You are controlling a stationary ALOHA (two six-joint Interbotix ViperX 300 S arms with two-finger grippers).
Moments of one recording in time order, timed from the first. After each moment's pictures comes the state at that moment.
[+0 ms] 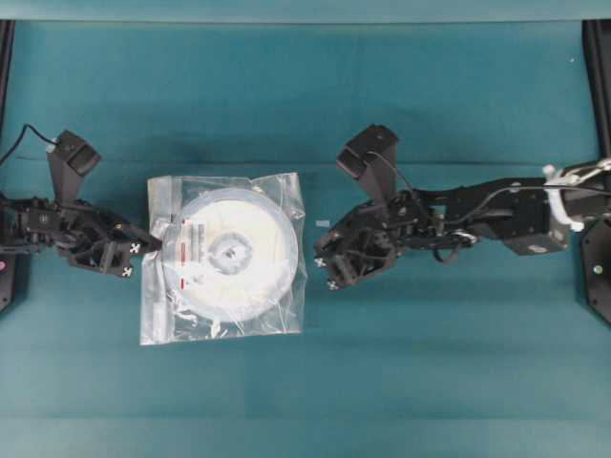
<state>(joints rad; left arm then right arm) 0.14 -0.13 1.31 0.02 -0.44 -0.92 -0.06 0.15 0.66 0.21 -0.03 0.63</state>
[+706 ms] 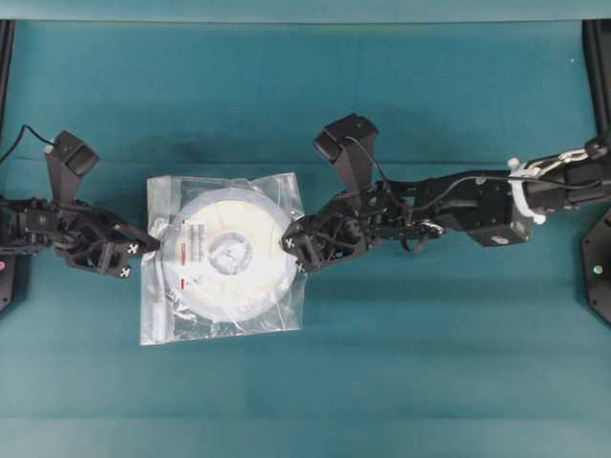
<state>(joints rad) 0.14 -0.13 1.32 0.02 -0.43 -0.92 -0.08 0.23 0.56 0.21 -0.02 0.73</state>
